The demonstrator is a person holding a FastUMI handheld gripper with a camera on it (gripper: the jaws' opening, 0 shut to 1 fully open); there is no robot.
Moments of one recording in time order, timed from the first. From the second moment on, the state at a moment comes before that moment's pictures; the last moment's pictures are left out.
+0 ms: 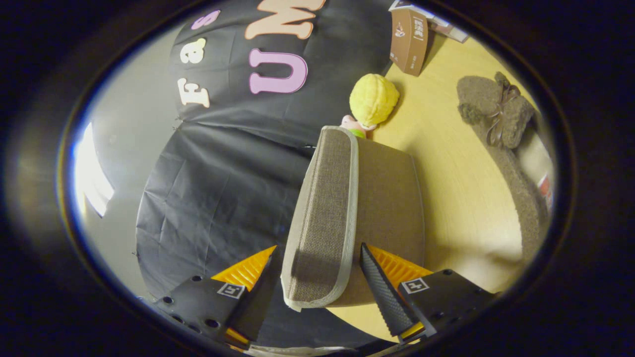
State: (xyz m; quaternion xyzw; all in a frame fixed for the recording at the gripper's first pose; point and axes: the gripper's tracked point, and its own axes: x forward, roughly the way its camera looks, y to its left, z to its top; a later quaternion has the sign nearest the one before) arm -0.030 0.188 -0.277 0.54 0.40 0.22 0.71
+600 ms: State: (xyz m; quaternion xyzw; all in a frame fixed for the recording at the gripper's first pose) arm -0.041 0.181 -0.252 0.55 0.41 0.22 0.69
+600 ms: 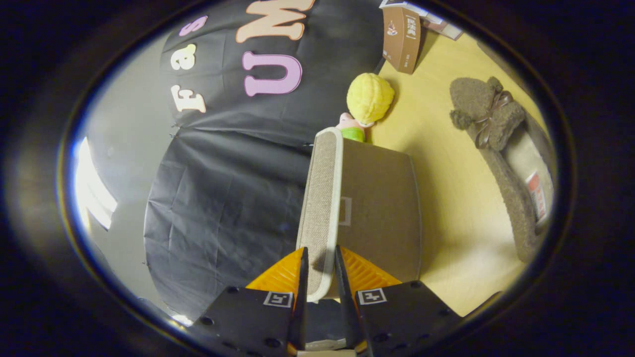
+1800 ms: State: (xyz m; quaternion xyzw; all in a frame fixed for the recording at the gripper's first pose) arm 0.019 0.259 -0.110 0.43 0.35 0.29 0.78
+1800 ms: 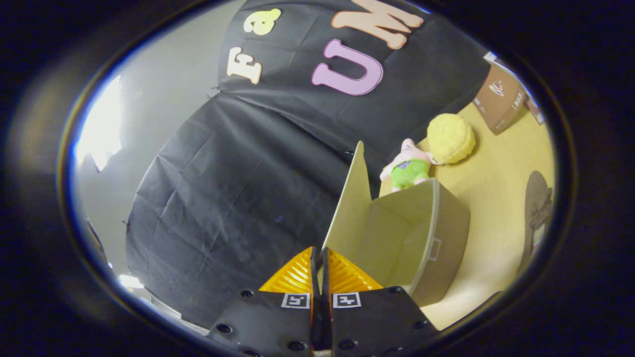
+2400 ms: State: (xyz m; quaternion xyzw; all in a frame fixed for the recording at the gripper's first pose) arm 0.054 0.388 -0.071 0.38 0.35 0.35 0.78
